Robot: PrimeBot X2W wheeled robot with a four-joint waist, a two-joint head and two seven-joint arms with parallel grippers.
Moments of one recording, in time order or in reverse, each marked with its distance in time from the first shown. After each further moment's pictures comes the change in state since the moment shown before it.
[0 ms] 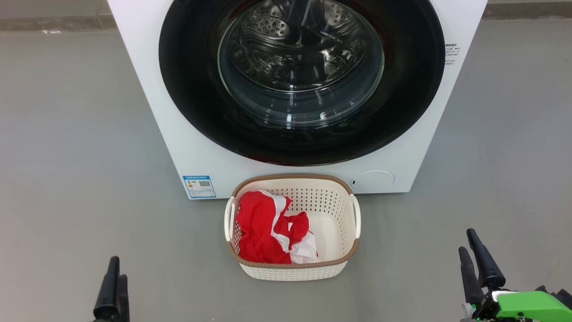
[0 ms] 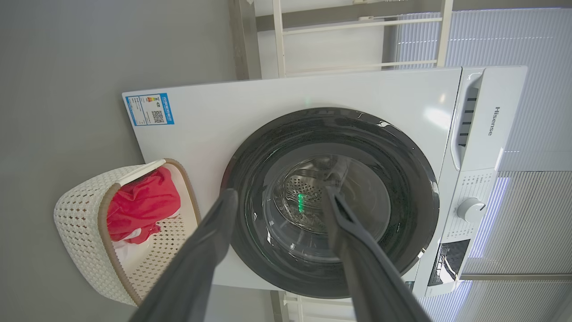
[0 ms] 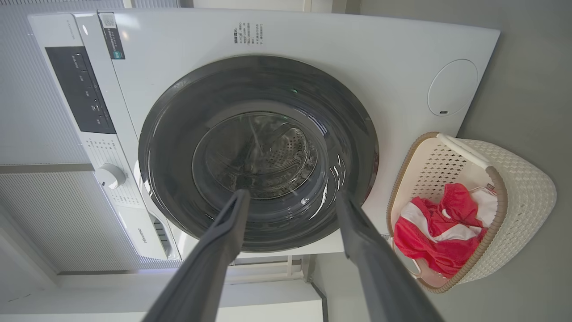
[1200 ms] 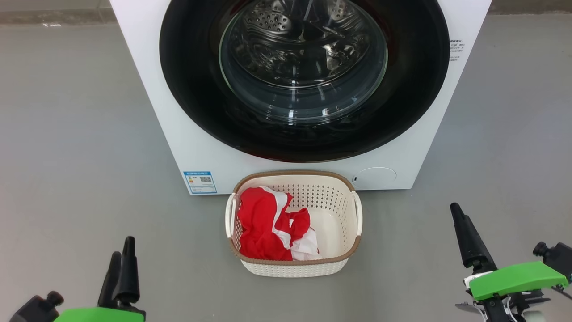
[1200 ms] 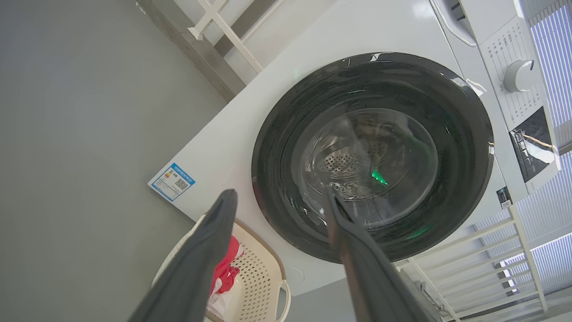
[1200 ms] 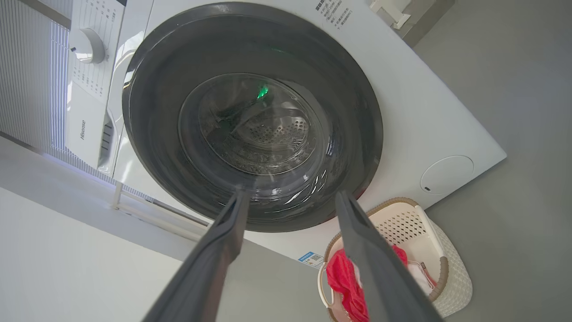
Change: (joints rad) left arm -0.012 0.030 -0.062 -0.076 0.570 0.000 -0.105; right arm -0.053 -0.108 0.141 -0.056 -0.456 0.000 -0.149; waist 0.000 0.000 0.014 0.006
